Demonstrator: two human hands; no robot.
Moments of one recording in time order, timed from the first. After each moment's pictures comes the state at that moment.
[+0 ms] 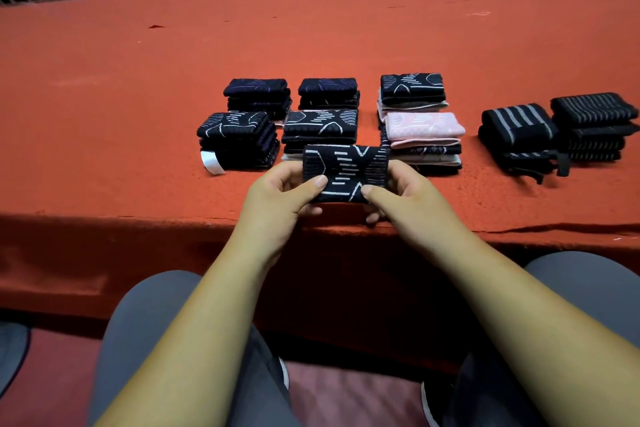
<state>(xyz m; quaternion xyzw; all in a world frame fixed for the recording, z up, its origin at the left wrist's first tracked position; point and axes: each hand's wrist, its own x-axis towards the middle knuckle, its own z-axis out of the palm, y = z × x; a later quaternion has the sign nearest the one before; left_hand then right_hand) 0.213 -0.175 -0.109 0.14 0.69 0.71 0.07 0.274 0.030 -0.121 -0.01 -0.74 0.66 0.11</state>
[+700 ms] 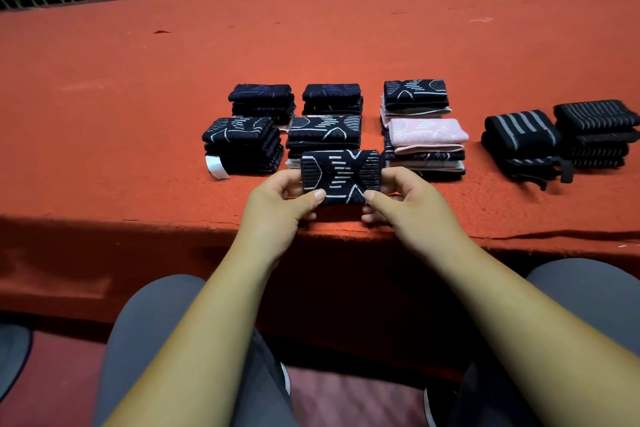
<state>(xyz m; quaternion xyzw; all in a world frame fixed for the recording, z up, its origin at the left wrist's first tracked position) 0.204 -0.179 -0.116 0.12 0.72 0.68 0.04 0.272 0.025 -0.123 -0.06 -0.73 0.67 0.13</state>
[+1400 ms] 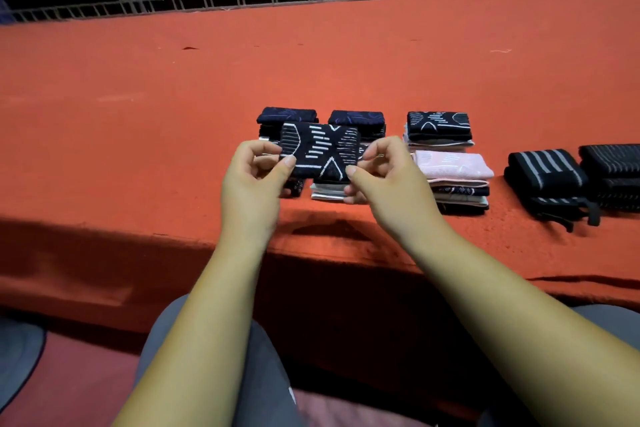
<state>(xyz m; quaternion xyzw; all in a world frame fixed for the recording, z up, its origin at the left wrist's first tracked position) 0.169 -0.216 -0.064 0.10 0.71 0.68 -0.17 0.226 -0.025 -0.055 -0.02 -0.73 0.66 0.20</state>
